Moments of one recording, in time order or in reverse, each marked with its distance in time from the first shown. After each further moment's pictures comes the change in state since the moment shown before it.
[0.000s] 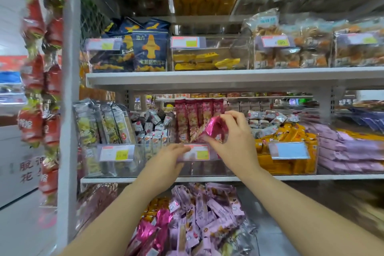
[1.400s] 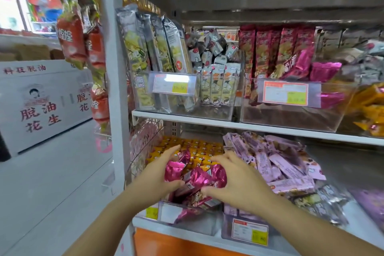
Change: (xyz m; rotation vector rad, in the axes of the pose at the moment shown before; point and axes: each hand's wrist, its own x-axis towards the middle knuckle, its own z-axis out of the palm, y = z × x) left_hand -0.141 -0.153 0.066 -0.347 -0.156 -0.448; right_hand -0.137 -0.024 0.151 -0.088 -1.006 0.018
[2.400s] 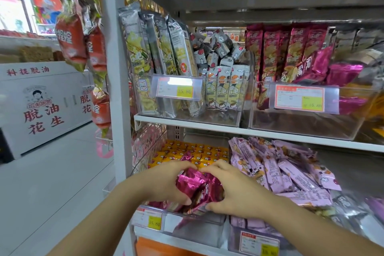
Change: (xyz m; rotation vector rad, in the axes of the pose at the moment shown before) left_hand 0.033 0.018 -0.022 0.269 -0.422 0.007; right_hand 0.022 -0.003 0.005 0.122 -0.154 -0.240
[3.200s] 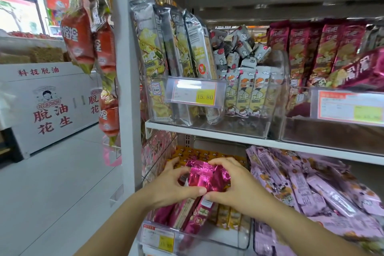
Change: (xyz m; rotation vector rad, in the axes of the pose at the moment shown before) left_hand 0.031 -0.057 0.016 -0.348 0.146 -0.132; right_hand 0.051 0.005 0.016 0.353 0.194 0.104
